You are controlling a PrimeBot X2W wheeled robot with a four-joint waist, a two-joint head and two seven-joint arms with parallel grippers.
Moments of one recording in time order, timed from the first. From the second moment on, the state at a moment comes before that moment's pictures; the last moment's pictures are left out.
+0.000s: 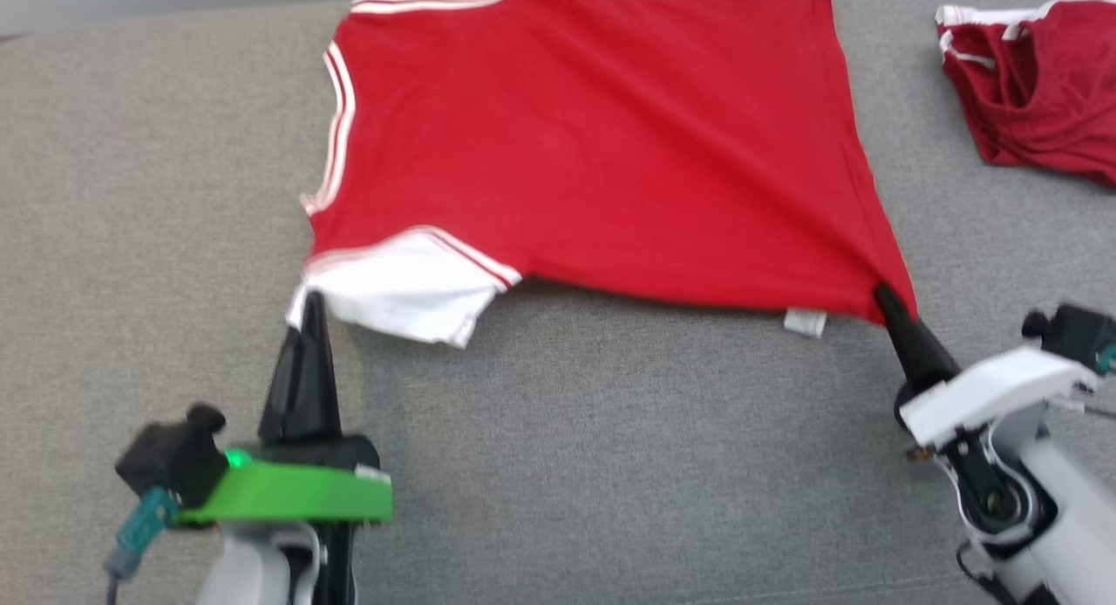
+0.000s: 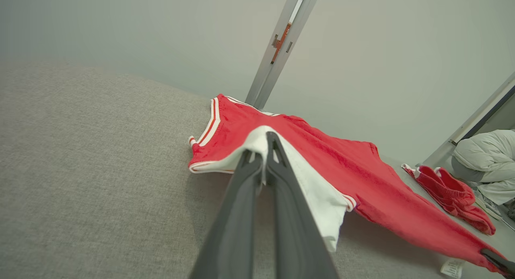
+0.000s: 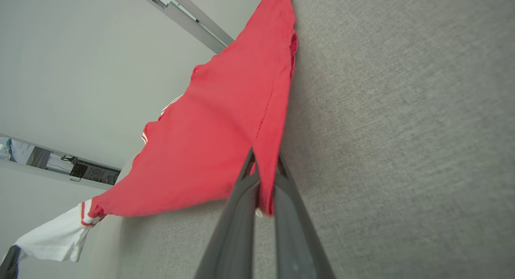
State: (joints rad) left arm -0.14 0.09 -0.18 0.06 -0.55 -0.03 -0.26; right arm -0.34 -0.45 0.43 0.34 1.29 0.13 -0.17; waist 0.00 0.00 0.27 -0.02
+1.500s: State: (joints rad) left arm -0.45 0.20 -0.30 0.36 -0.42 -0.12 -0.18; right arm -0.26 -0.22 0.03 0.30 1.08 0.13 0.23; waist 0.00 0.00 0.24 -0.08
